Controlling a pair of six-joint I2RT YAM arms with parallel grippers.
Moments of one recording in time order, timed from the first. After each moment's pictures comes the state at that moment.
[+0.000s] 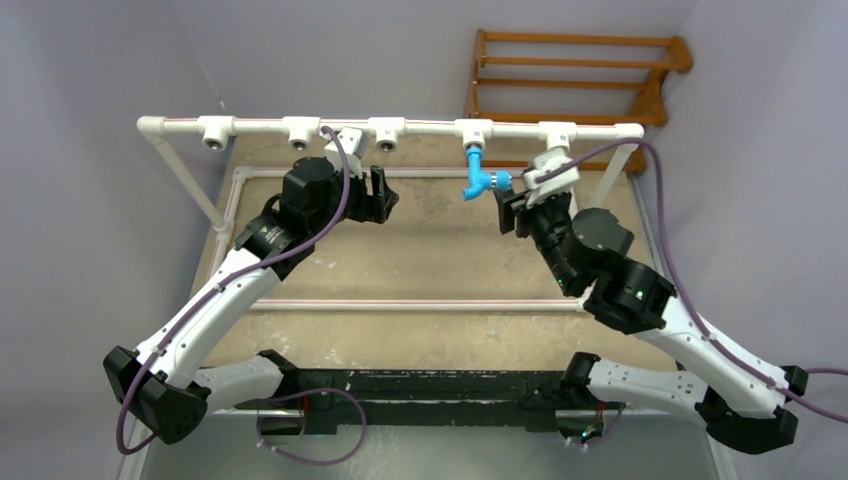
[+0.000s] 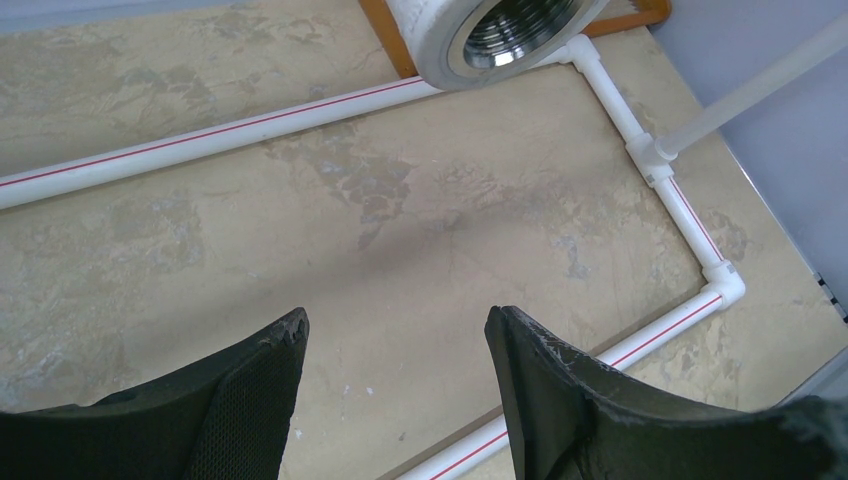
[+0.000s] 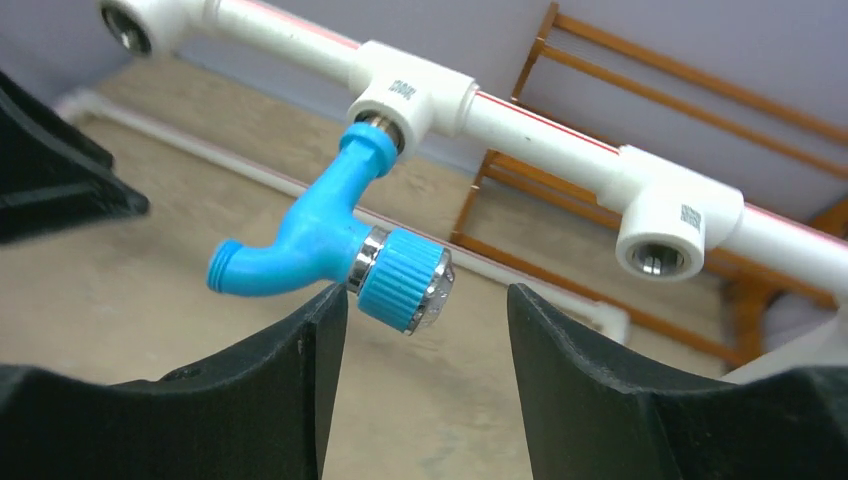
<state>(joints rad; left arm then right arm) -0.57 1.13 1.17 -0.37 -0.02 -0.29 0.97 0.87 1.21 -0.35 0.64 -0.06</state>
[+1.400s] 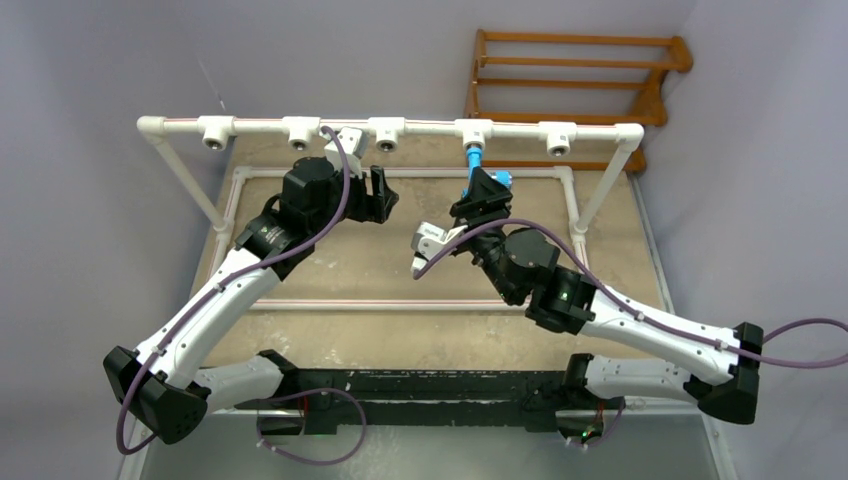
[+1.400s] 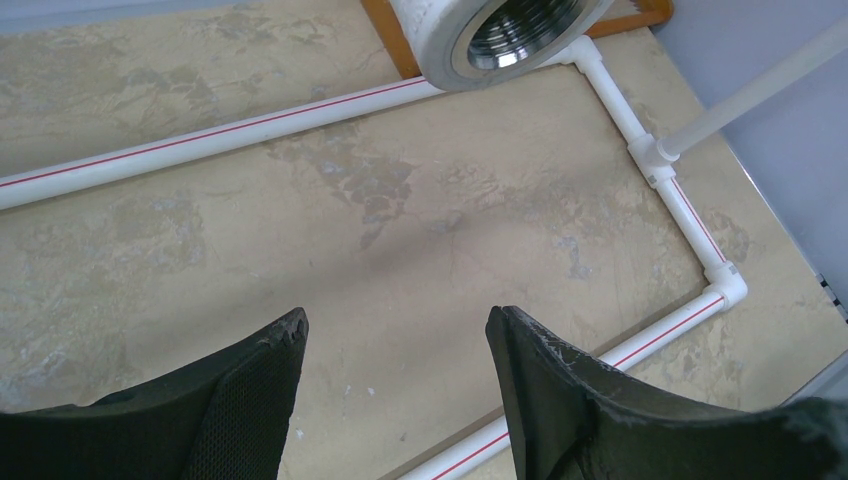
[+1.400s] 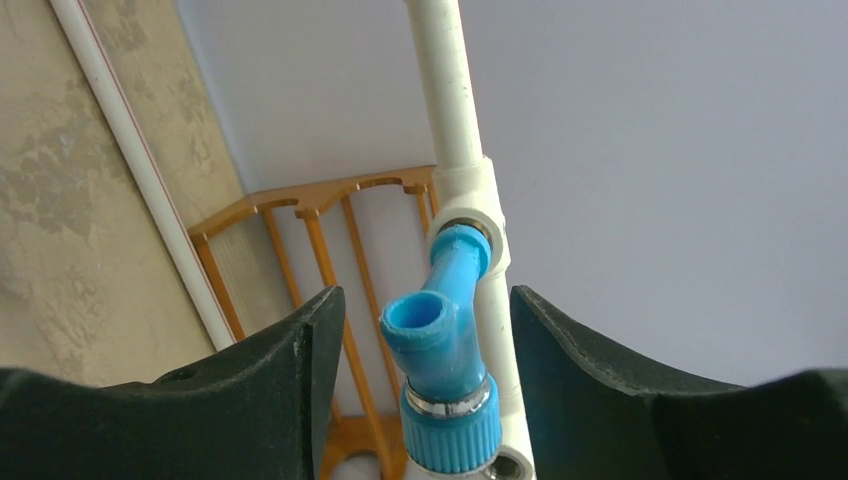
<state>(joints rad) -0.57 1.13 1.17 -0.37 -0.02 -0.29 1.13 1.04 1.00 0.05 0.62 -1.32</state>
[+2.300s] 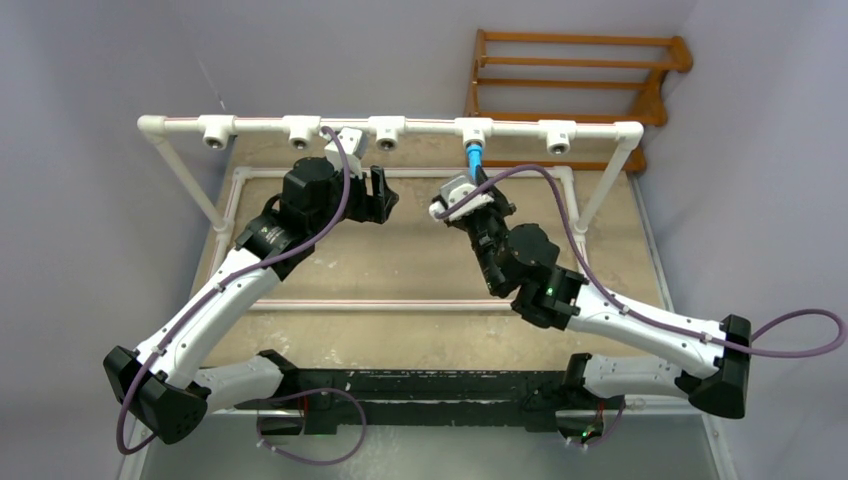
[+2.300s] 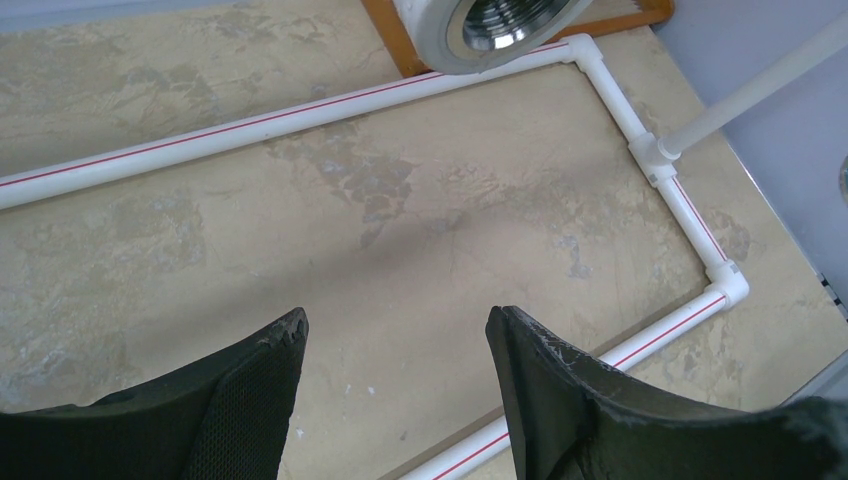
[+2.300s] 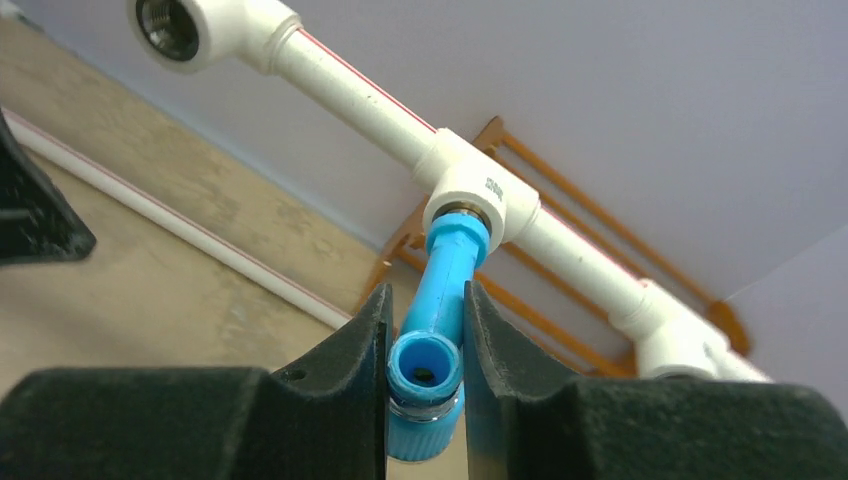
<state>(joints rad) -0.57 1.13 1.16 -0.37 -0.02 -0.29 1.12 1.12 1.01 0.30 0.76 -0.80</state>
